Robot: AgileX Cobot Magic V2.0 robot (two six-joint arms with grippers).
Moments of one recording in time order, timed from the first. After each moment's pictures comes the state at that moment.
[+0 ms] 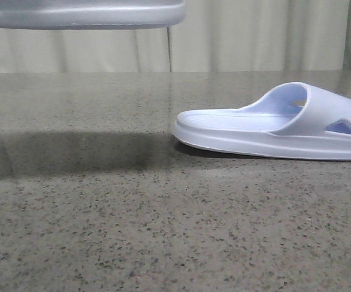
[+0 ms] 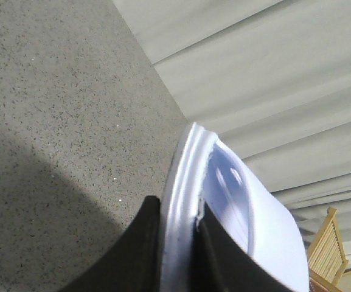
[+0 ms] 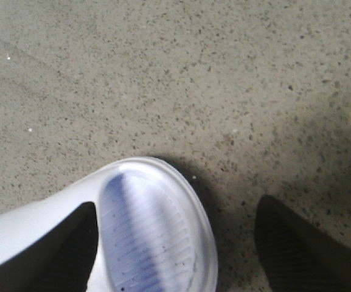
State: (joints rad) left arm -0.15 0.56 -0.45 -1.11 0.36 -0.02; right arm 0.04 1.05 -0.54 0.39 0.25 0.28
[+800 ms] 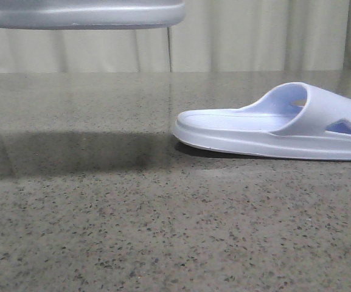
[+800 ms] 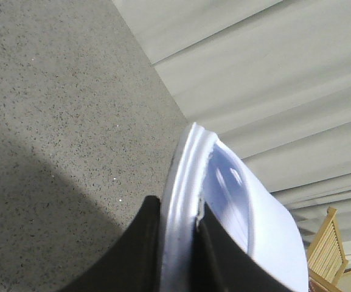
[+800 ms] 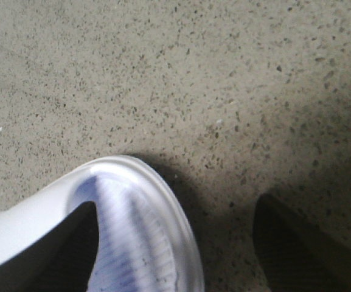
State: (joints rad) left arm -0.15 0.56 -0.45 -1.11 0.36 -0.02; right arm 0.04 1.13 -0.54 0.42 0.20 0.28
